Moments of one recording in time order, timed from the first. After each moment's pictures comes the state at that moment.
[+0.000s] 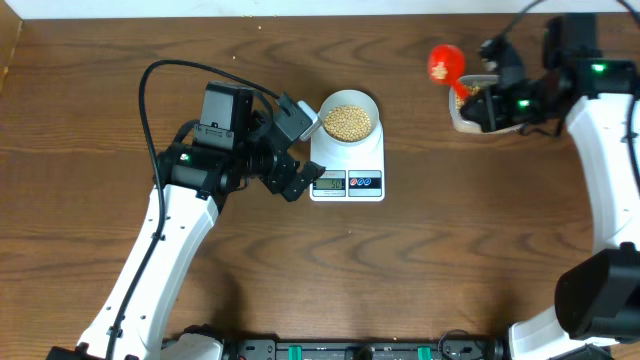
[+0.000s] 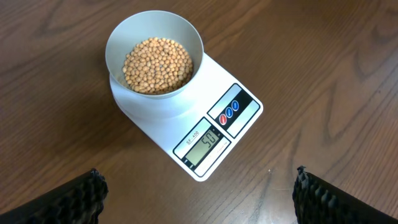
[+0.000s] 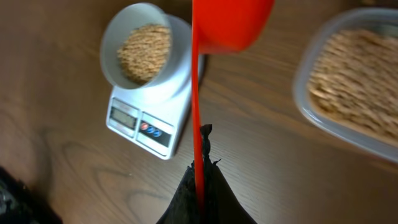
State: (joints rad) left arm -0.26 1.37 1.20 -0.78 0.46 0.45; right arm -0.06 1.73 1.64 -1.12 -0.56 -0.25
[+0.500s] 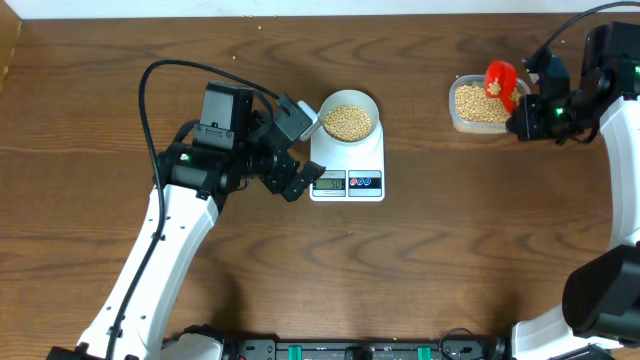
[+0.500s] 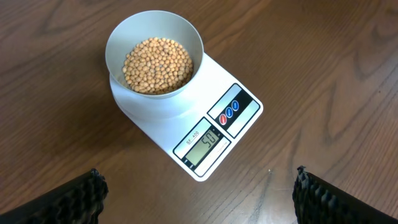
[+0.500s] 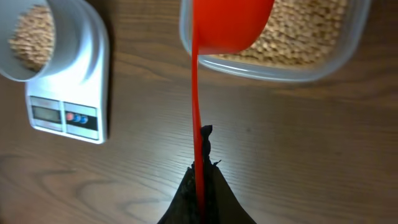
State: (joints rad) left arm -0.26 1.37 1.20 -0.78 0.46 0.45; right arm -0.18 1.73 1.64 -1.21 -0.36 -0.25
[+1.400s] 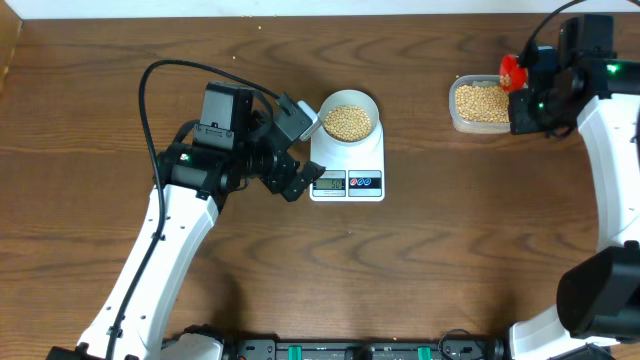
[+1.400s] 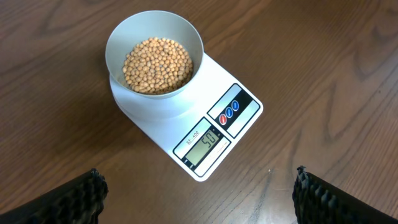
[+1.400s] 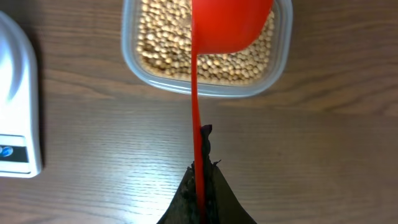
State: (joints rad) left arm -0.26 1.37 1.20 -0.78 0.46 0.45; right arm -0.08 1.74 1.63 -1.11 -0.05 -0.16
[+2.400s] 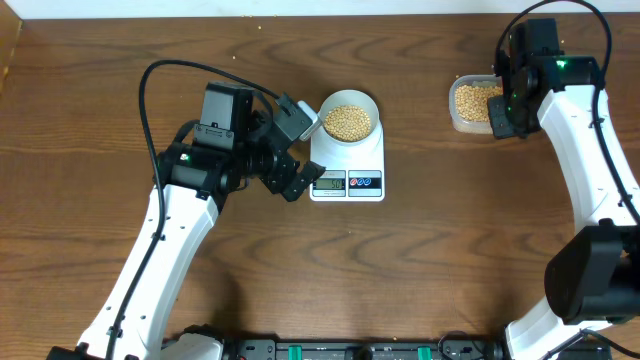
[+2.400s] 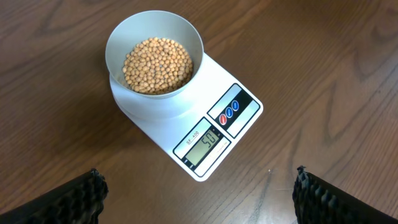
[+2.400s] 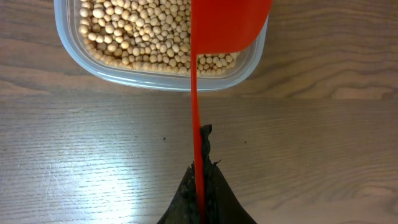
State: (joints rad) left arm -0.26 1.37 1.20 -0.78 0.46 0.45; right arm 0.04 1.81 1.63 -1.11 0.24 -0.11
